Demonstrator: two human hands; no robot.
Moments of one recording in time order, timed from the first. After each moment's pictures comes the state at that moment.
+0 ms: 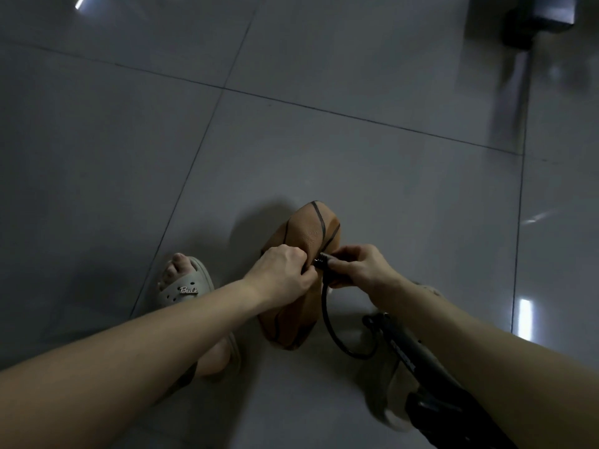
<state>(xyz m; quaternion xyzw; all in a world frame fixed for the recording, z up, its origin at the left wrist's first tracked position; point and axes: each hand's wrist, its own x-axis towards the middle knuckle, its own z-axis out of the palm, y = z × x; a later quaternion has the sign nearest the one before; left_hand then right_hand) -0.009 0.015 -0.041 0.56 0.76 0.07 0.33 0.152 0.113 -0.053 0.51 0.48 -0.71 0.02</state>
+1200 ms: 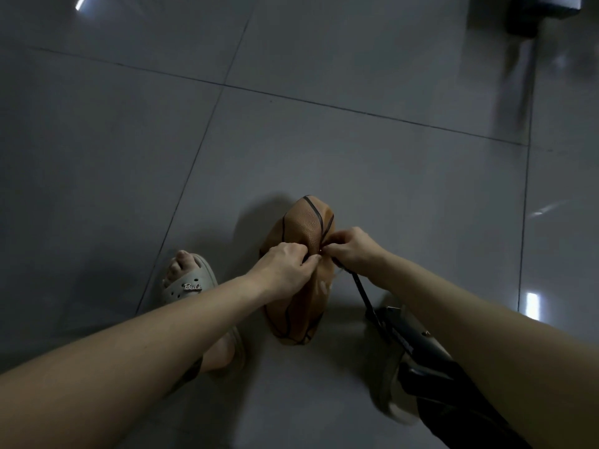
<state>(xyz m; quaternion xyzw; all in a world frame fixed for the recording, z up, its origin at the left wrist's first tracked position) -0.009 0.019 -0.038 0.47 0.77 0.08 0.43 0.124 0.128 -0.041 0.49 0.61 -0.61 0.10</state>
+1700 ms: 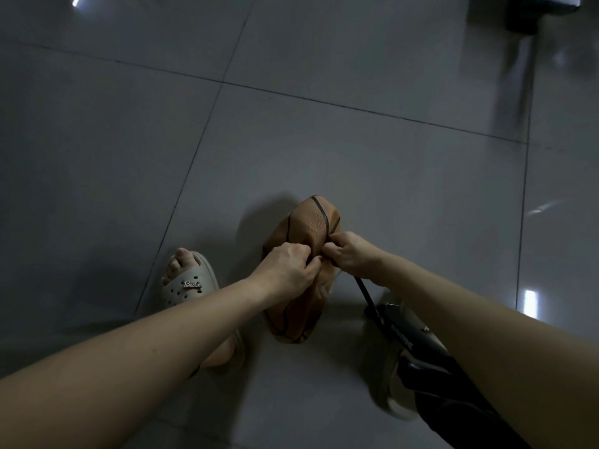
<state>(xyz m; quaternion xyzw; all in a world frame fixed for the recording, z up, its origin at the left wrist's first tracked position) -0.002 0.015 -0.042 0.49 0.76 0.08 0.41 0.123 0.126 -0.048 0.43 0.66 -0.60 0.16</state>
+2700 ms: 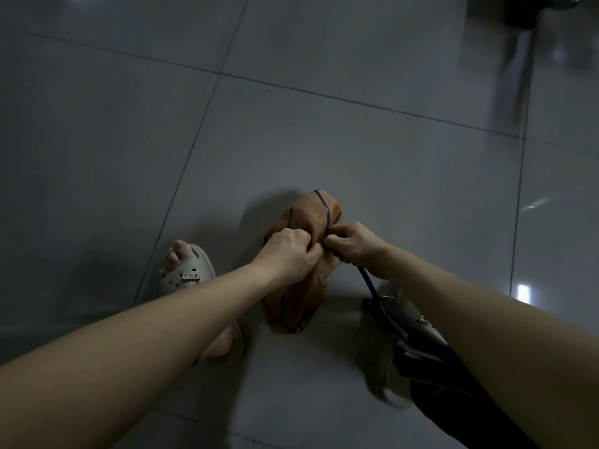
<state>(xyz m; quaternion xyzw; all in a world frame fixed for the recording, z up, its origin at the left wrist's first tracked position) 0.000 0.026 -0.036 0.49 0.78 0.07 0.38 0.136 0.127 -0.056 0.44 0.62 -0.64 0.10</state>
